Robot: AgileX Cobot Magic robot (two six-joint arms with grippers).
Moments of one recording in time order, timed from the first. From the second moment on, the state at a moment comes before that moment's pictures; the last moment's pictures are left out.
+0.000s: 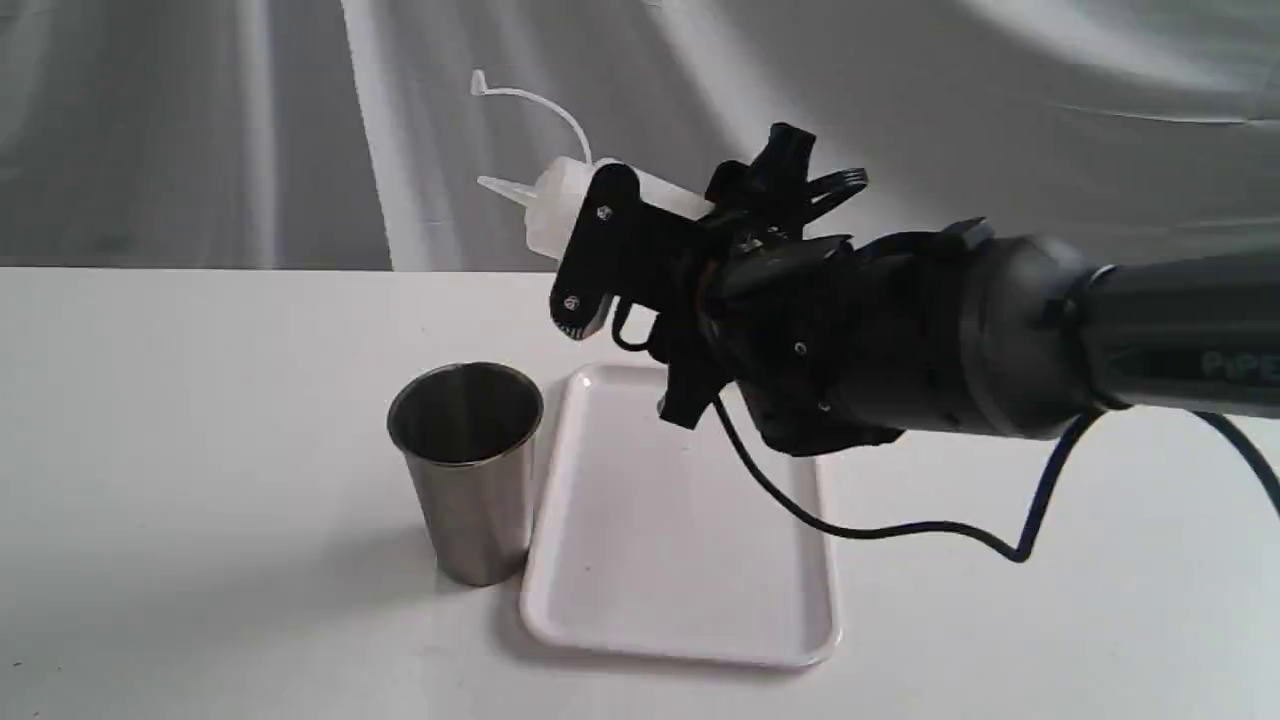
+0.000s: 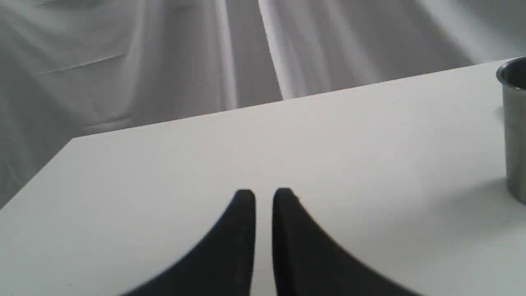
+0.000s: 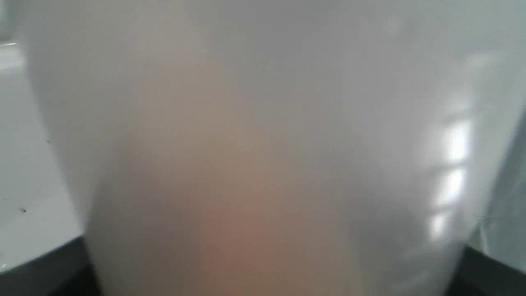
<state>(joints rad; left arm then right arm) 0.06 0.00 0.00 0.18 0.25 0.04 0.54 1.96 -1.32 -1.65 0.57 0.77</state>
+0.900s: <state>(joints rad) 0.06 0.00 0.00 0.18 0.25 0.04 0.56 1.86 -1.15 -1.71 0.54 0.68</state>
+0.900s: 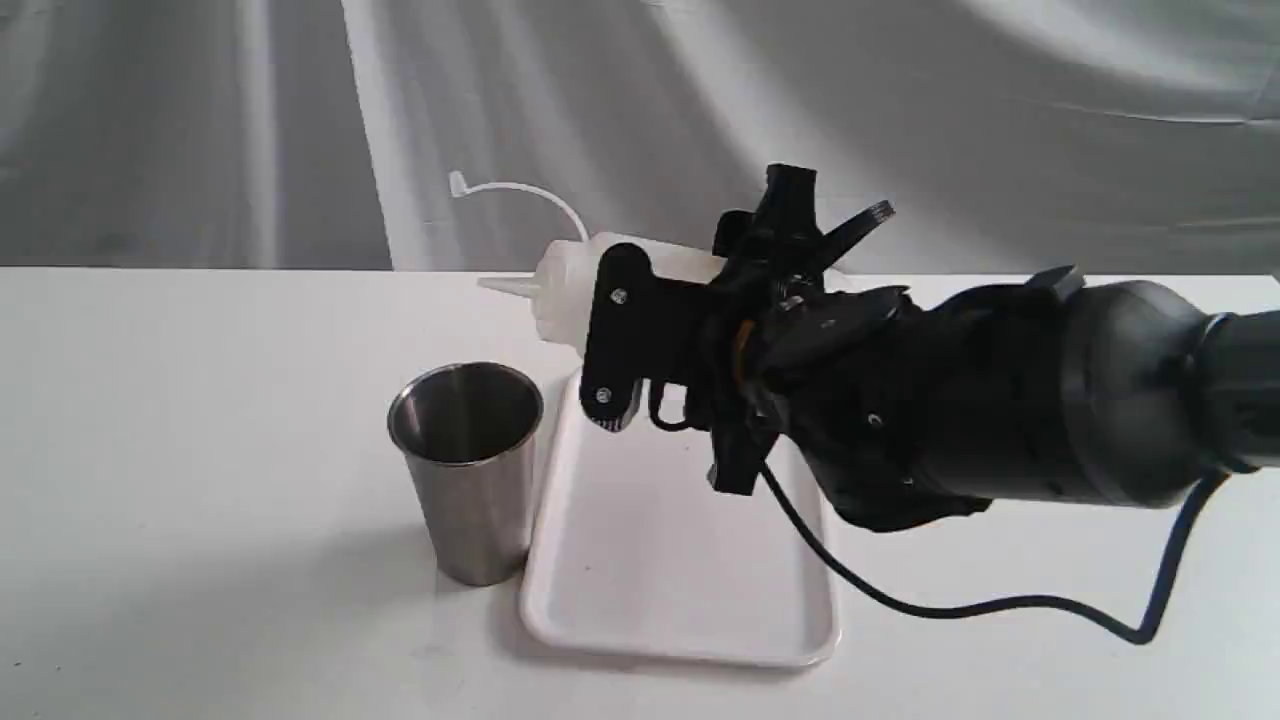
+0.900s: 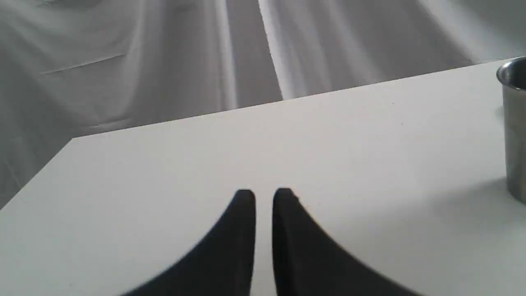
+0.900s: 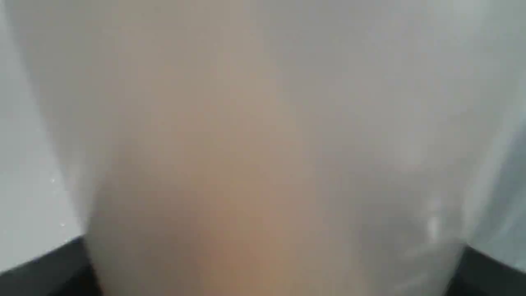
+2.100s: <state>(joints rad) 0.06 0.00 0.00 0.18 0.25 0.04 0.57 1.87 -1.15 -1.72 0.62 0.64</state>
